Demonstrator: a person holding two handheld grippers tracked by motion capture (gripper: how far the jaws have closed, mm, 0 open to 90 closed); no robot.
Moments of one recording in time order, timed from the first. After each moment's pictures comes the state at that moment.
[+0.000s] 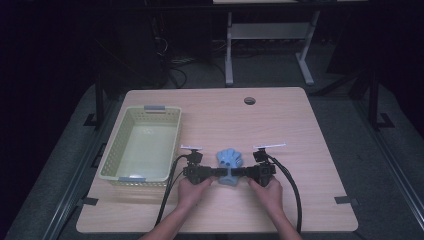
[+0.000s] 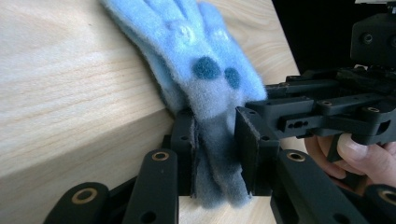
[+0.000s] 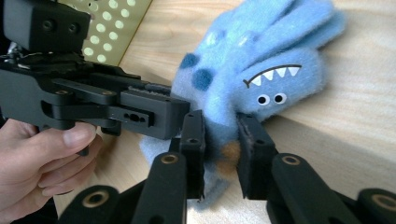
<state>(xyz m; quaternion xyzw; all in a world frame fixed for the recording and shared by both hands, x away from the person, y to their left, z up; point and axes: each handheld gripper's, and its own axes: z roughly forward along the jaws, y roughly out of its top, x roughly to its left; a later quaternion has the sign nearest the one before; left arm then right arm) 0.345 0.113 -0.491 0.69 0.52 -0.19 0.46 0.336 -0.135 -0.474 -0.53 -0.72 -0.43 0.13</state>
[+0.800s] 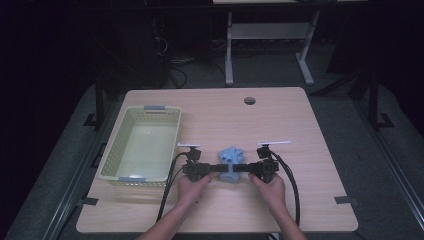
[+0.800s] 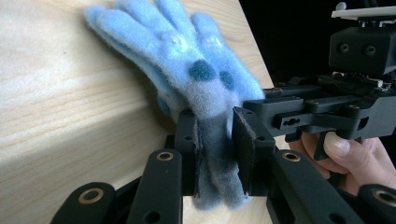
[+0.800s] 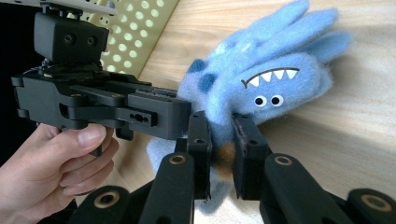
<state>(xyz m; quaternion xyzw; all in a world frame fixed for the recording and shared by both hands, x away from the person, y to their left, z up) 0.348 0.115 -0.480 0.68 0.50 -0.21 0.50 0.338 -0.143 -0.460 -0.53 -0.71 -0.45 0.14</state>
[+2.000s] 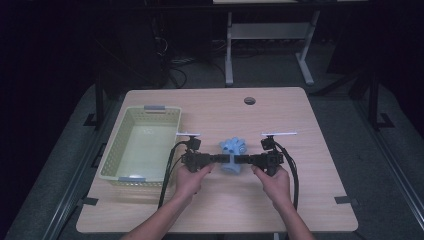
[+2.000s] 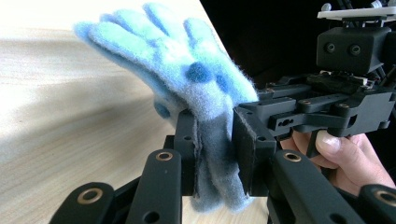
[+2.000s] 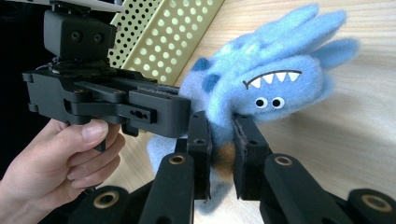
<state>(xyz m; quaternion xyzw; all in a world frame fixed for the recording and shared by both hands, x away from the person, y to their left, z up) 0.357 0.114 -0.438 0.69 0.47 -0.20 0.52 0.339 -0.148 -0.421 -0.51 -0.70 -0.48 0.13</state>
